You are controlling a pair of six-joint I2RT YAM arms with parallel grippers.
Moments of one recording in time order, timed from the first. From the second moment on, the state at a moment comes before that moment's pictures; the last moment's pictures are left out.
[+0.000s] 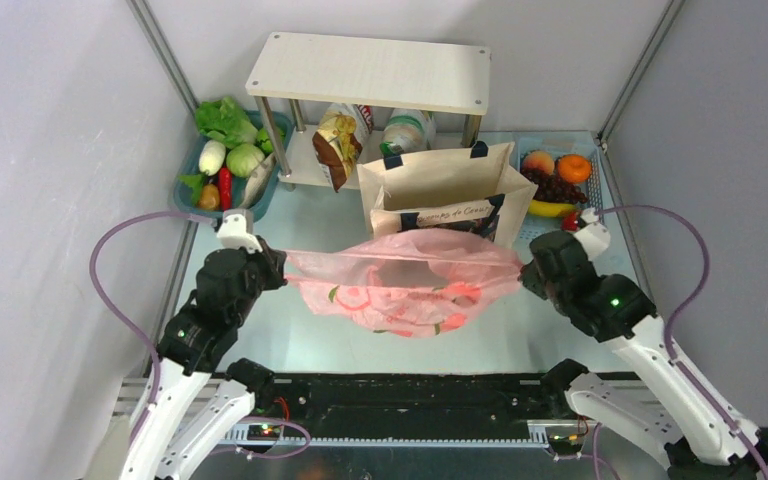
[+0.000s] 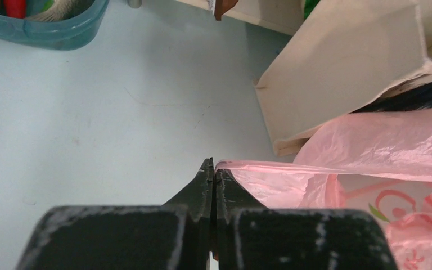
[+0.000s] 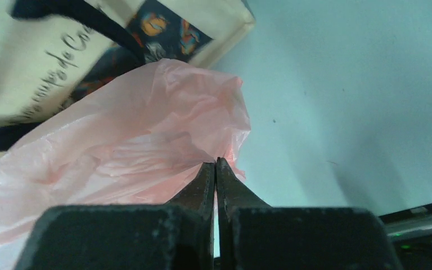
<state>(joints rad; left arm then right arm) -0.40 0.55 0.76 -0.61 -0.26 -0.38 0.65 0.79 0.96 -1.03 0.51 1.01</state>
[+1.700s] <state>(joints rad) -1.19 1.05 0.66 0.19 -0.23 0.03 0.80 0.87 1.29 -0.65 -0.18 0.86</state>
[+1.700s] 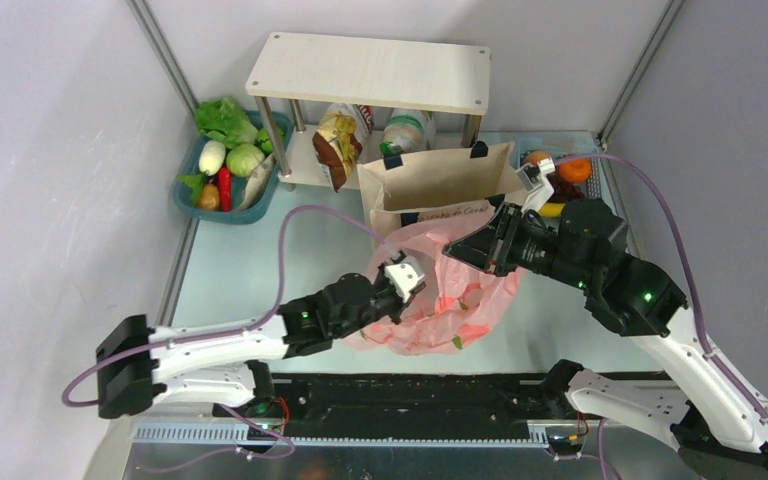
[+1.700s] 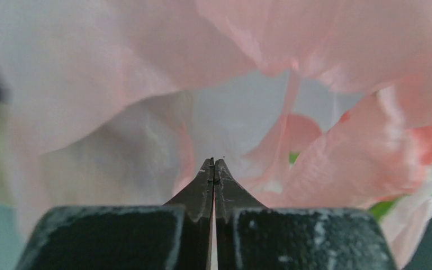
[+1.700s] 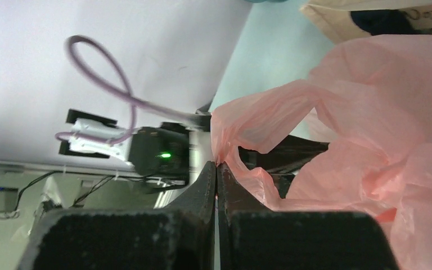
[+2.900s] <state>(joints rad) -1.28 1.46 0.93 0.34 -0.24 0.05 0.91 0.95 1.48 -0.47 -0.37 0.98</state>
